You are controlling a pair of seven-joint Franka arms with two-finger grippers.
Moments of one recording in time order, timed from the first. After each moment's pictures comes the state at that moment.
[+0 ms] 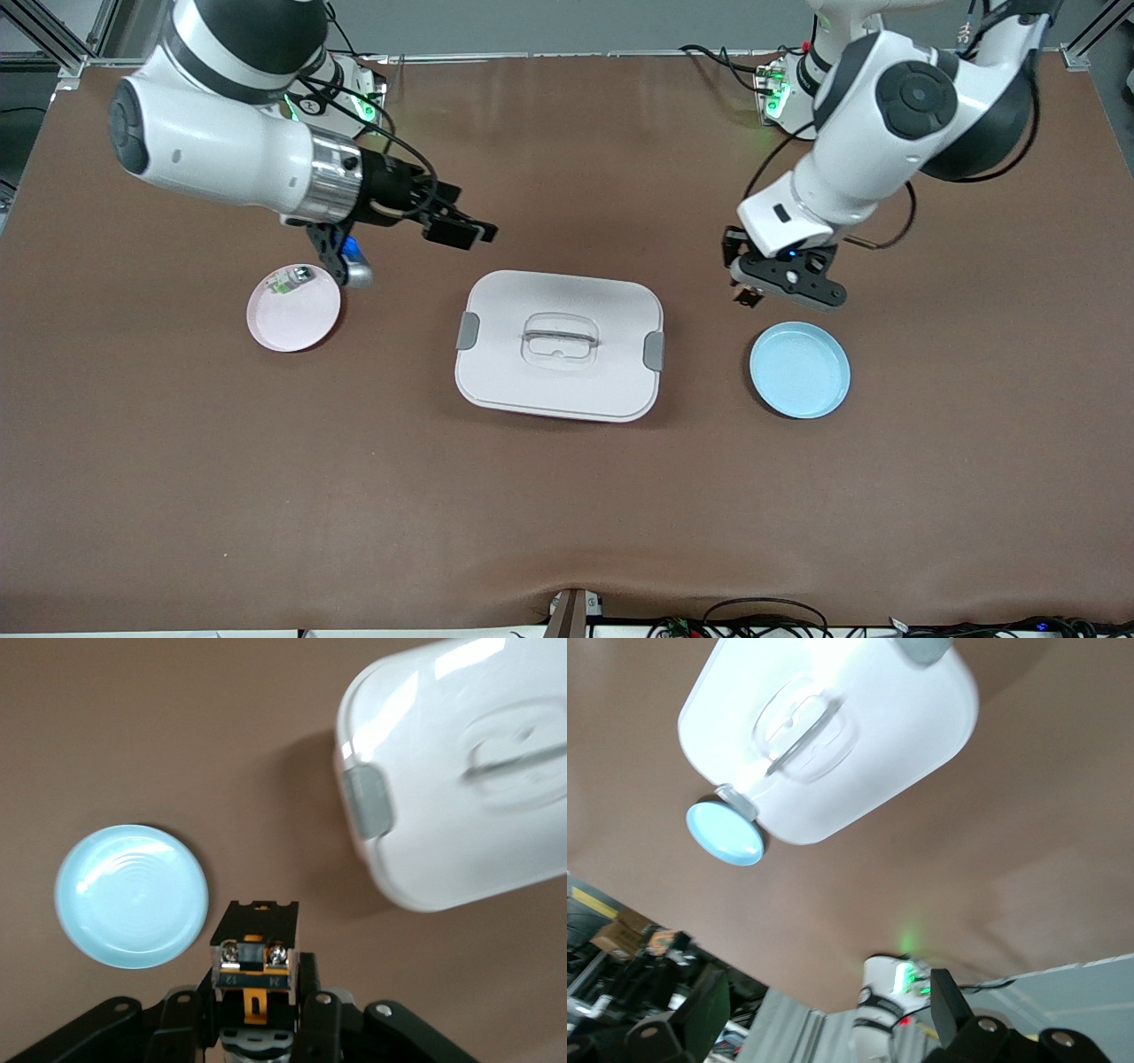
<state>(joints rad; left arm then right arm) 0.09 0.10 -0.52 -1.85 -0.03 2.00 0.03 0.45 0.08 -0.04 -1.71 0.73 1.80 1.01</state>
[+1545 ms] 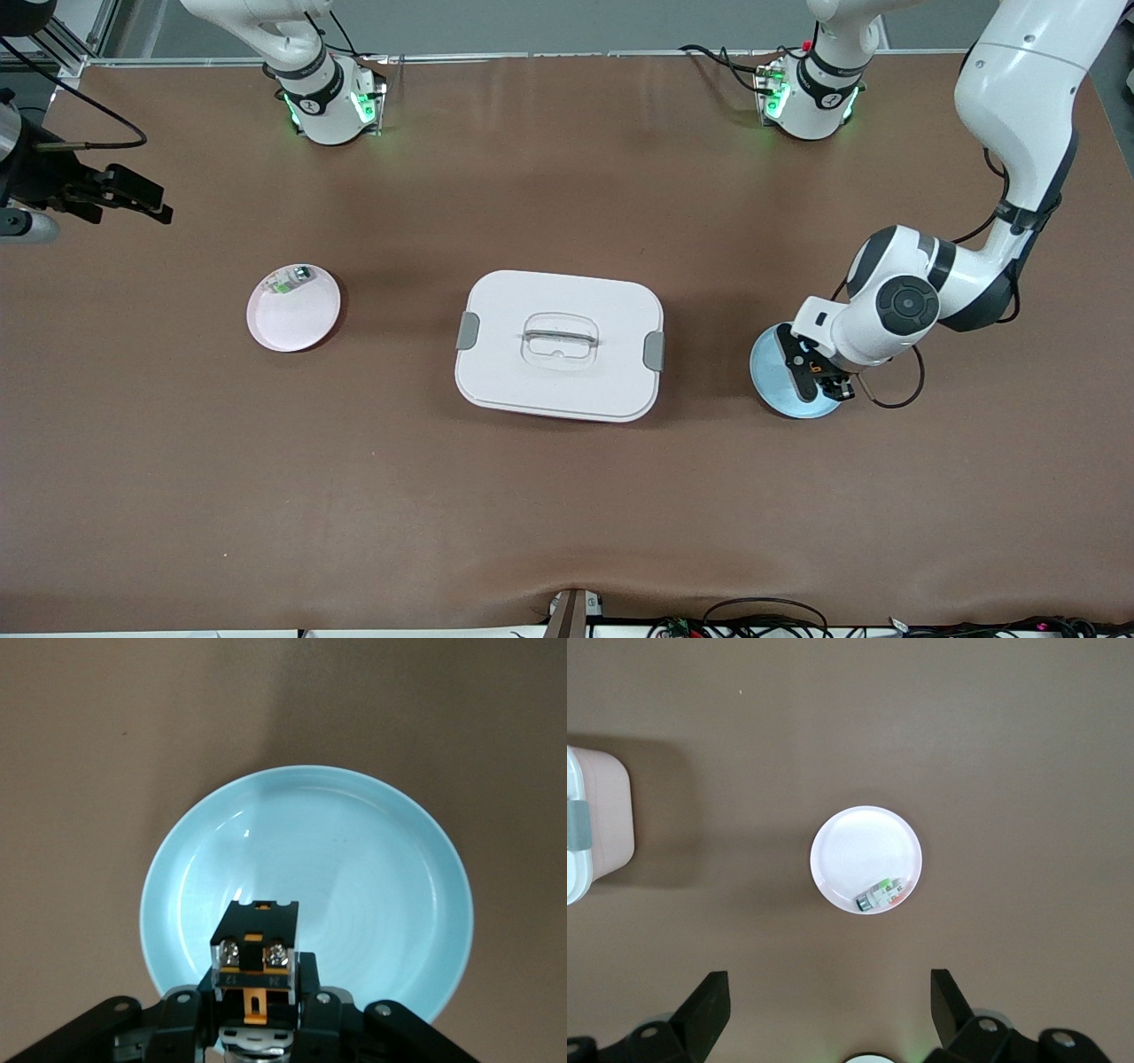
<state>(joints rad) 0.30 0.56 -0.52 -1.93 0.46 2.36 0.85 0.00 -0.10 -0.05 -1.72 0.04 1.54 0.01</state>
